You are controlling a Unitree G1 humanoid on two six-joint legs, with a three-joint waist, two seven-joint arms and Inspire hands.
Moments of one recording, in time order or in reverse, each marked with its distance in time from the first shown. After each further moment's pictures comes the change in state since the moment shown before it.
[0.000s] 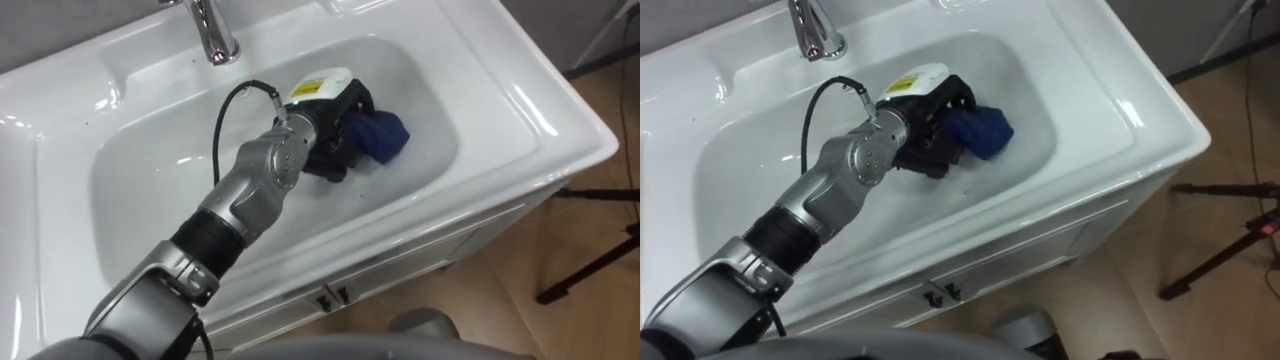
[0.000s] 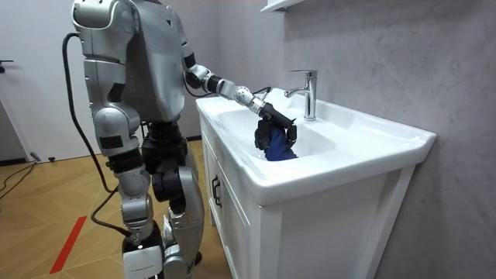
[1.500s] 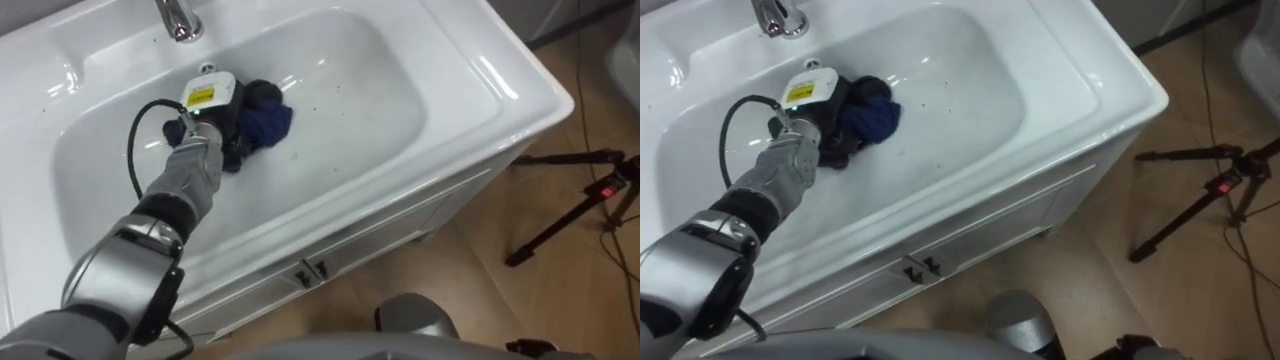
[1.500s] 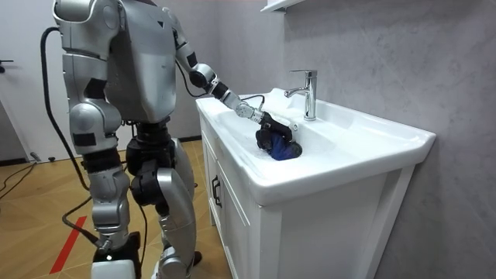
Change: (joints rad) left arm -0.103 0.110 0.258 0.711 0.251 -0.180 0.416; right arm -0.055 -0.022 -0.095 0.008 0.080 -0.018 -0.120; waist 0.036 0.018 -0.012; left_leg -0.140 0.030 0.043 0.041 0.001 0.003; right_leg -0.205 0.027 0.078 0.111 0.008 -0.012
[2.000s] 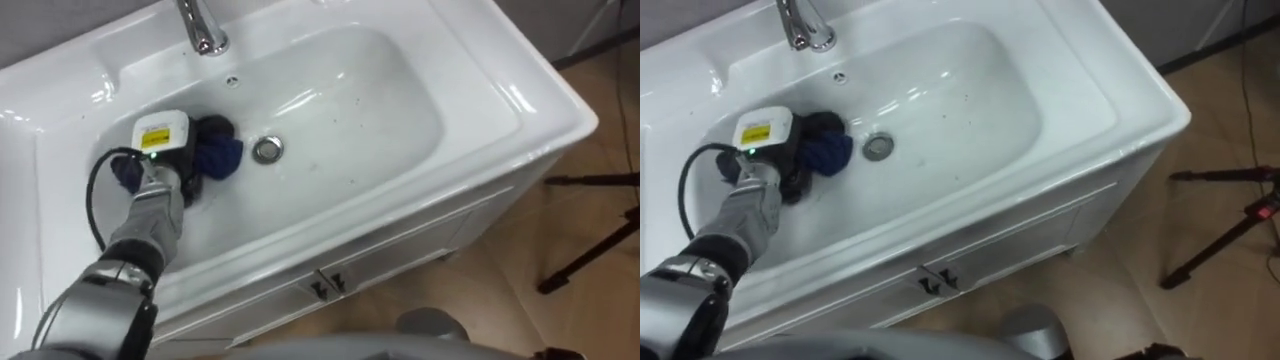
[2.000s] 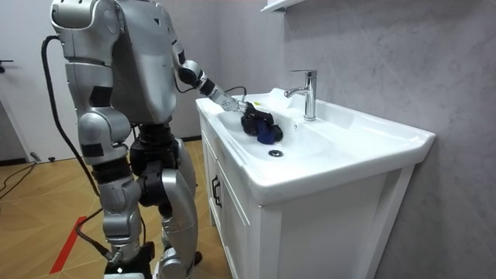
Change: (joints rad) left arm 0.230 0.083 0.159 -0.061 0.130 0.000 0.127; right arm 0.000 -0.041 -0.152 0.047 -0.013 0.015 -0.041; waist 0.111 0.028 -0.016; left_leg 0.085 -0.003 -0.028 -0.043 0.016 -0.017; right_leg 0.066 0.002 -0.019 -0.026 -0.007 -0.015
